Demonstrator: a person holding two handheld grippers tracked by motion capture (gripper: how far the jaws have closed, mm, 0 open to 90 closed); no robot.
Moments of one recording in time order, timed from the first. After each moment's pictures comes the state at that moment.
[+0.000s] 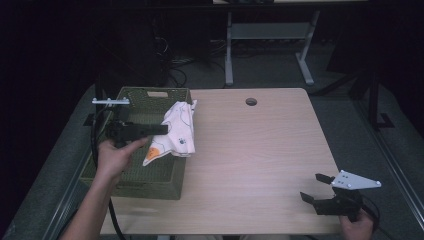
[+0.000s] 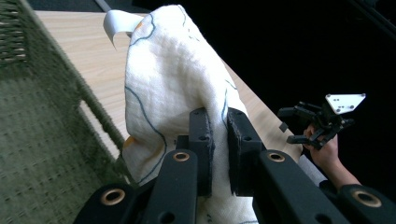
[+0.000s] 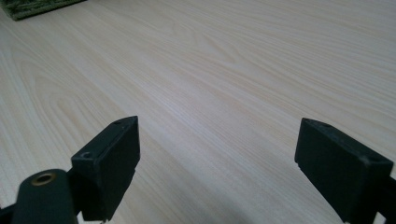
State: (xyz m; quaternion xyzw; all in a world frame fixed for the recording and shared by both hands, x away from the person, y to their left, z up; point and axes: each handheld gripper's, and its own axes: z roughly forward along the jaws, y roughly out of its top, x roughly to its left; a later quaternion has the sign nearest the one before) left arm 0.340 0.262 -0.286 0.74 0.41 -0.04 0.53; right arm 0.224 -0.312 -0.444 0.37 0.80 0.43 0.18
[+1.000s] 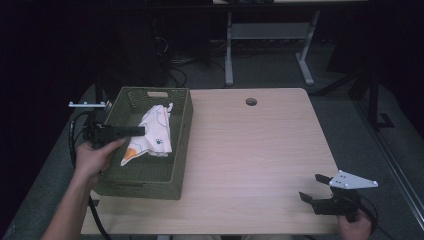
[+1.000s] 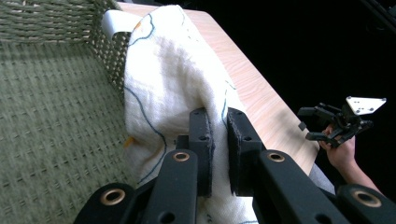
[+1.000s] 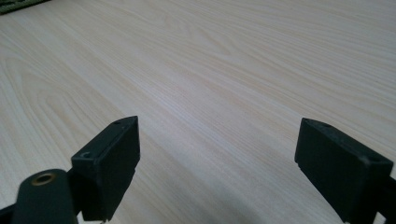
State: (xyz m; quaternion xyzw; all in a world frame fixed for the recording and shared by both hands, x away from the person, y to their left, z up) left arm 0.351 0.325 -0.308 0.73 0.45 -0.04 0.51; right arm 0.225 -0.310 -0.448 0.39 0.80 0.42 0.18
